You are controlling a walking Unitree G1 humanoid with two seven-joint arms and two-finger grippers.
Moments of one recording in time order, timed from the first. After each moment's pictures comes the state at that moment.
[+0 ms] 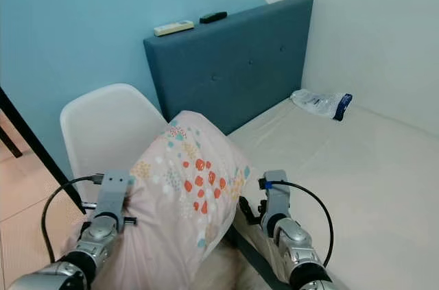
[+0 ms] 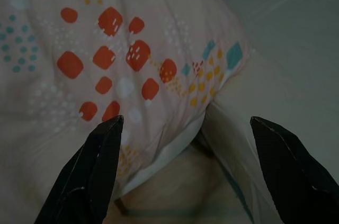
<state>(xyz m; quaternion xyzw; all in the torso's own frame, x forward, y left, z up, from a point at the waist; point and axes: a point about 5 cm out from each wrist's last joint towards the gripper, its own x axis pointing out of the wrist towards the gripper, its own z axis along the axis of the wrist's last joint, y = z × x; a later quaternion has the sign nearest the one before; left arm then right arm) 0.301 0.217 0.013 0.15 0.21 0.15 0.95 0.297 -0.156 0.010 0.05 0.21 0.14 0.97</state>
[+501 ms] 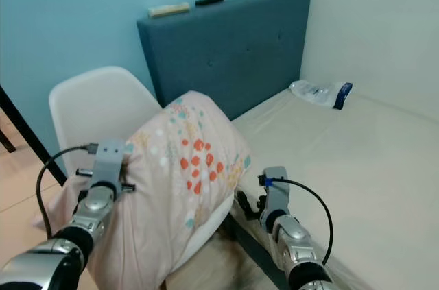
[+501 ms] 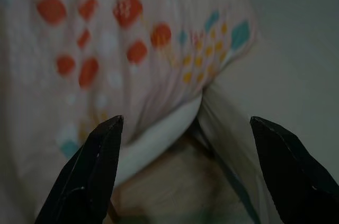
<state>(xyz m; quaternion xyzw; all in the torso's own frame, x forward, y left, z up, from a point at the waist) 0.347 0.212 0.076 0.14 0.08 0.12 0.98 0.296 -0.155 0.012 0.06 0.20 0.14 0.97</state>
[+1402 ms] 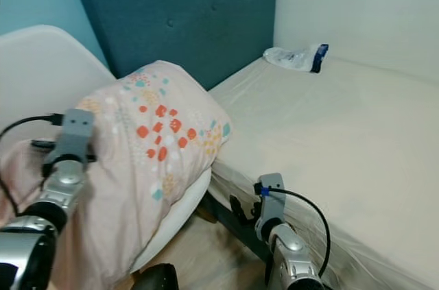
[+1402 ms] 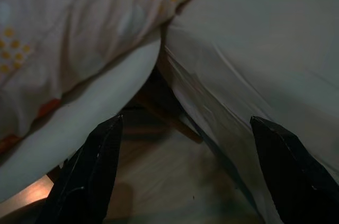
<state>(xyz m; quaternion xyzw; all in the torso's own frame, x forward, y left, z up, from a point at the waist) 0.348 0.289 0.127 0.26 0.03 0.31 0.92 0.279 -0.139 0.011 0.08 0.16 0.18 0.97</state>
